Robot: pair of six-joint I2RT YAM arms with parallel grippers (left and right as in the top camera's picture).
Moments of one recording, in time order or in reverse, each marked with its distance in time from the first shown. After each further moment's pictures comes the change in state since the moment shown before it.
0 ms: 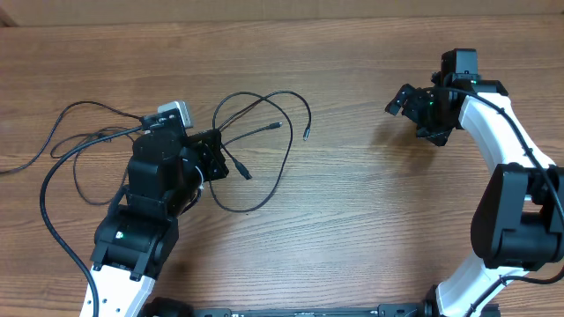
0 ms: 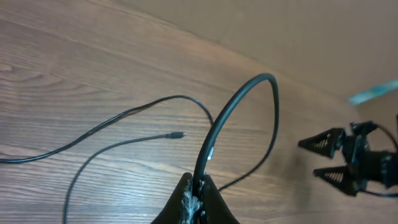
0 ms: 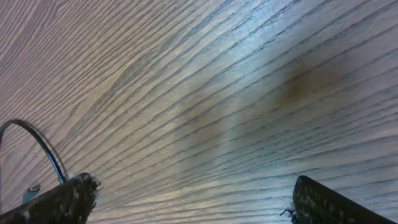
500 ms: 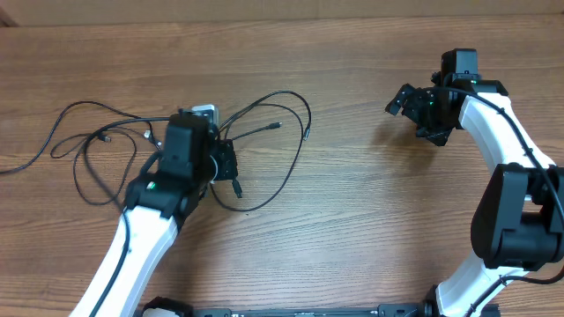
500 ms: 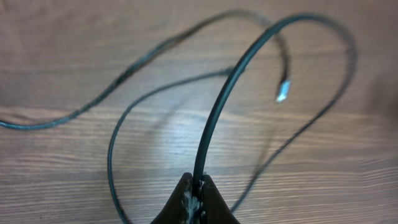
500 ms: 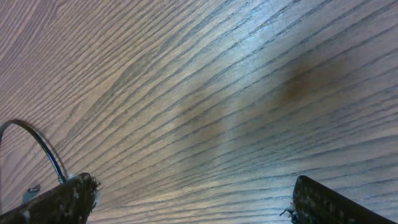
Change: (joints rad) left arm 0.000 0.306 0.000 -0.068 -0.011 0.214; right arm 0.000 0.000 0.000 0.000 0.000 0.000
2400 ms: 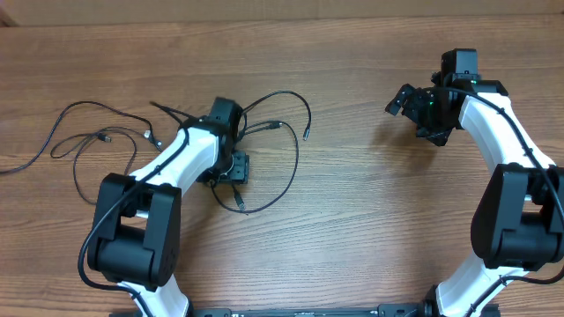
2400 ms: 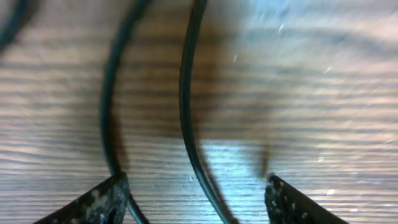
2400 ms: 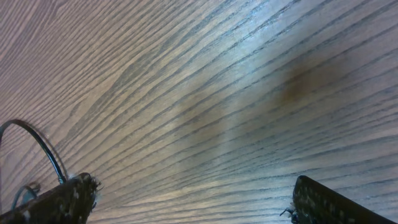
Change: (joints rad) left arm 0.006 0.621 0.251 -0.241 -0.093 0.118; right arm 0.000 0.000 0.000 0.000 0.000 0.000
